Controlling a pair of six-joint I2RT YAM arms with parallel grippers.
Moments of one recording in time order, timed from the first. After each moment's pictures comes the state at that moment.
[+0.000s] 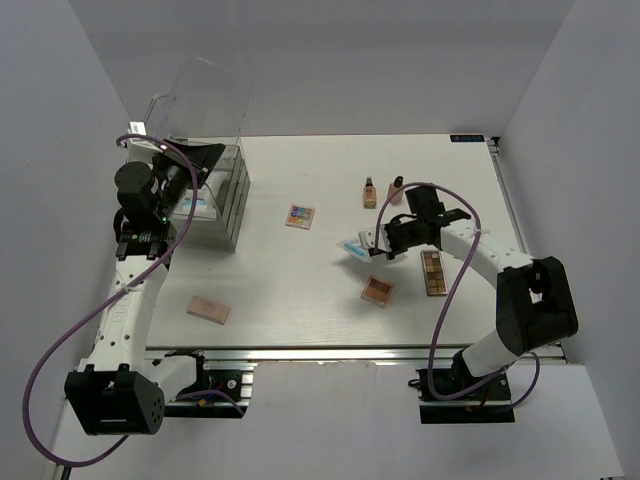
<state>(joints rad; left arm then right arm) 0.00 1.09 1.04 0.13 0.35 -1.02 0.36 1.54 0.99 -0.50 -0.72 -1.57</state>
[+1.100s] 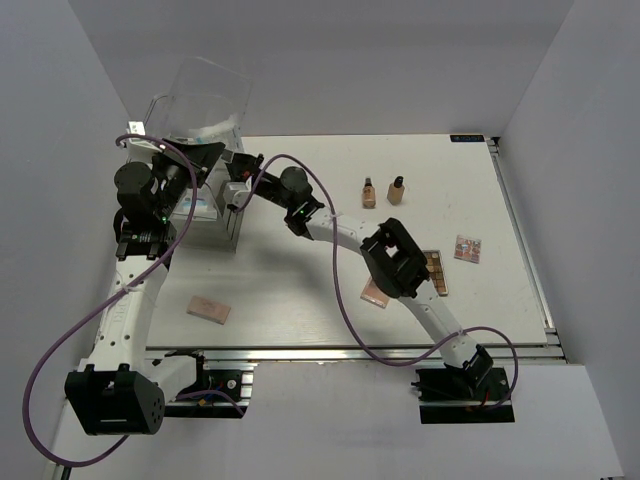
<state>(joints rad) 0.00 1.09 1.04 0.14 0.36 -1.04 0.88 2.49 2.02 0.87 -0.36 -1.08</state>
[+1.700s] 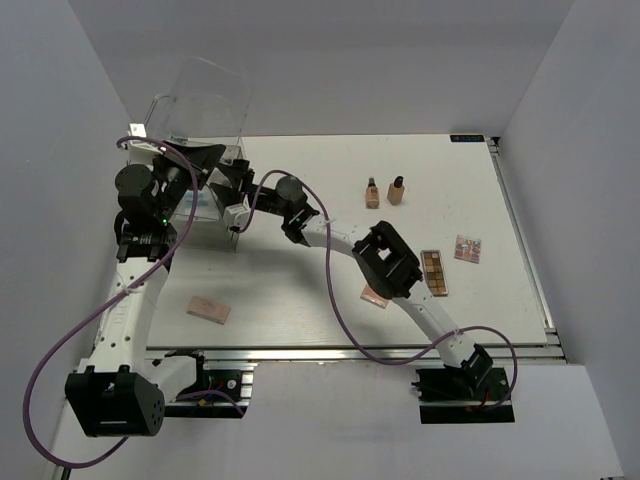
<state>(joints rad) 0.01 1.08 1.03 0.15 0.36 -1.04 0.89 2.57 2.05 0.90 -0.56 -1.17</state>
